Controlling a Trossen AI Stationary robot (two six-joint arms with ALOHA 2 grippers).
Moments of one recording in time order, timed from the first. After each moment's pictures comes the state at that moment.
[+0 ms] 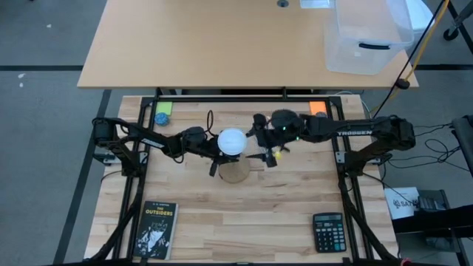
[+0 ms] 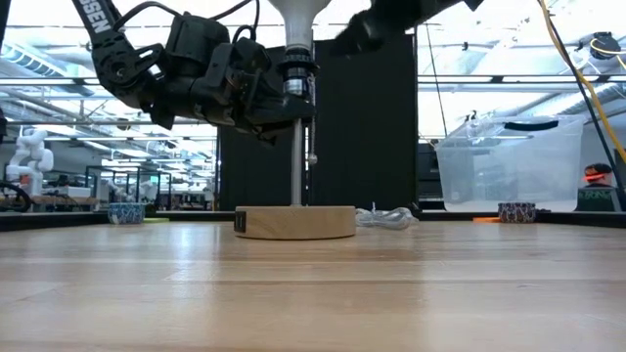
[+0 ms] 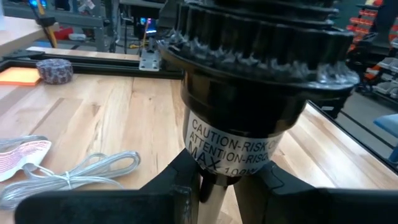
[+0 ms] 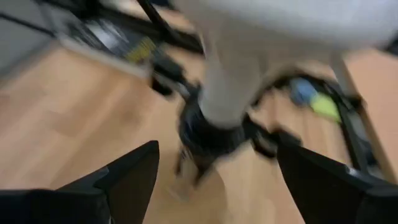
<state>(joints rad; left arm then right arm) 0.18 1.68 0.56 0.85 0.44 -0.05 -0.13 1.41 1.10 -0.14 -0.22 -0.35</state>
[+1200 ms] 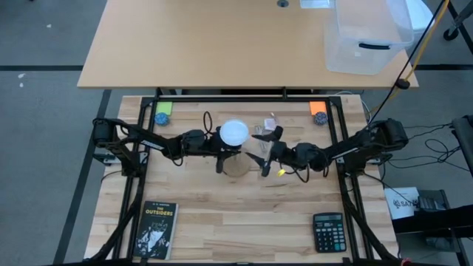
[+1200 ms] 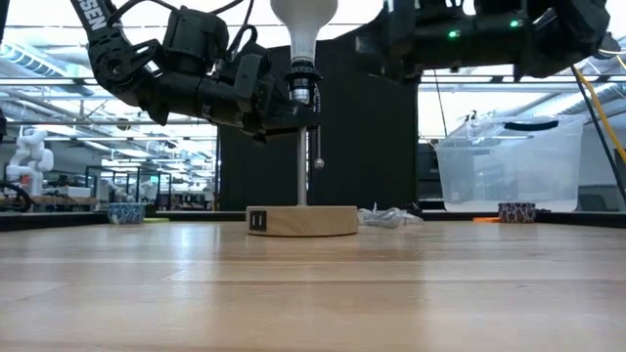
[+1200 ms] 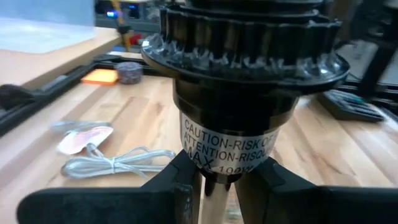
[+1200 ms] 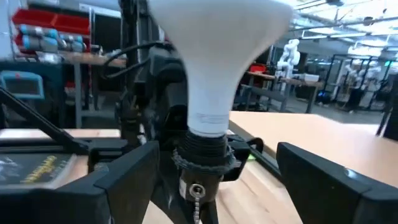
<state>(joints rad) 0.18 1.68 0.56 0.86 0.14 -0.05 0.09 1.51 0.54 1.13 0.41 -0.13</state>
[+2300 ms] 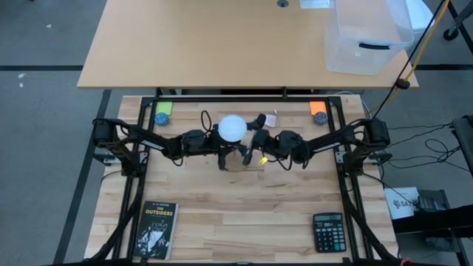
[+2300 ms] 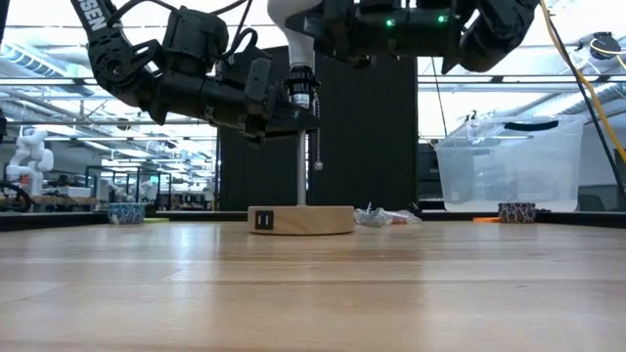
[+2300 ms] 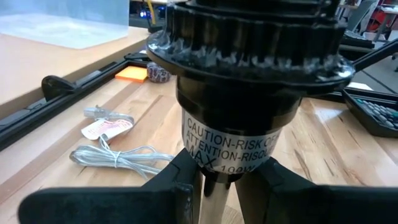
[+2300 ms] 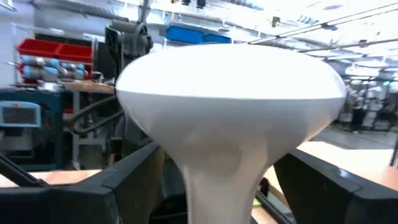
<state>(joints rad) 0.18 1.68 0.56 0.87 0.01 -0.09 -0.02 1.69 0.83 1.13 0.28 -0.14</state>
